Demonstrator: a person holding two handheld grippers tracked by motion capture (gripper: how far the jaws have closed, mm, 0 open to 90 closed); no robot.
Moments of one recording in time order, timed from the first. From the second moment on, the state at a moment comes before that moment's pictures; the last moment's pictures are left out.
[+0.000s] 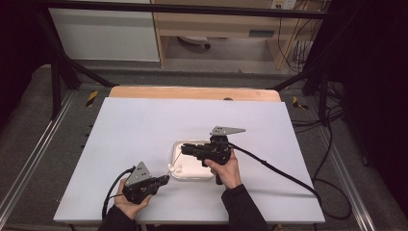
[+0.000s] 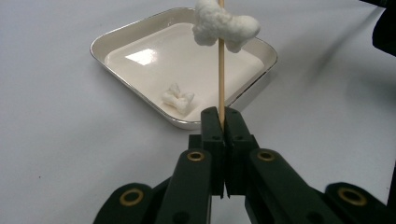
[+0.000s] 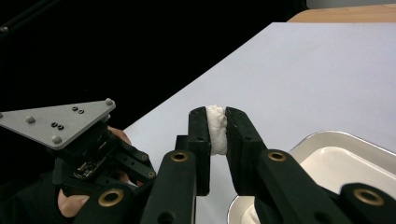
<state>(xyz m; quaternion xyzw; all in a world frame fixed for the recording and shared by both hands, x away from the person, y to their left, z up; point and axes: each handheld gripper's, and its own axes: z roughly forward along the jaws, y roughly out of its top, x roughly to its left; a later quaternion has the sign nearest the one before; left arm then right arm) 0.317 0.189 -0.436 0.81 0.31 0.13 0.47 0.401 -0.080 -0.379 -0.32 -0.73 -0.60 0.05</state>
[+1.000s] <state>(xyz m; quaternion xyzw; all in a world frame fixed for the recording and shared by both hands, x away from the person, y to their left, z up) 0.322 0.187 -0.434 0.80 0.33 0.14 0.48 0.390 -0.059 -0.404 -0.31 -0.75 -0.58 0.07</state>
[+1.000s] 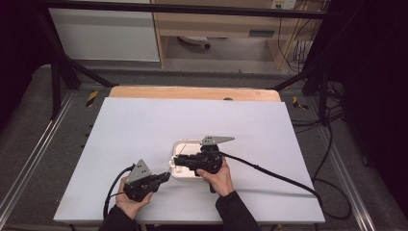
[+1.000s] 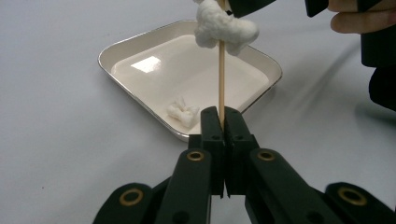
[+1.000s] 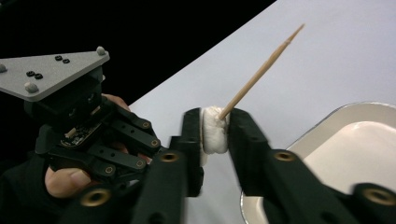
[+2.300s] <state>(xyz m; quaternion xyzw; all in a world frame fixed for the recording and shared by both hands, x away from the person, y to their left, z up) 0.326 0.218 -0.431 0.79 0.36 0.13 0.48 0.400 -0.071 -0.414 -0.32 -0.84 -0.44 -0.09</state>
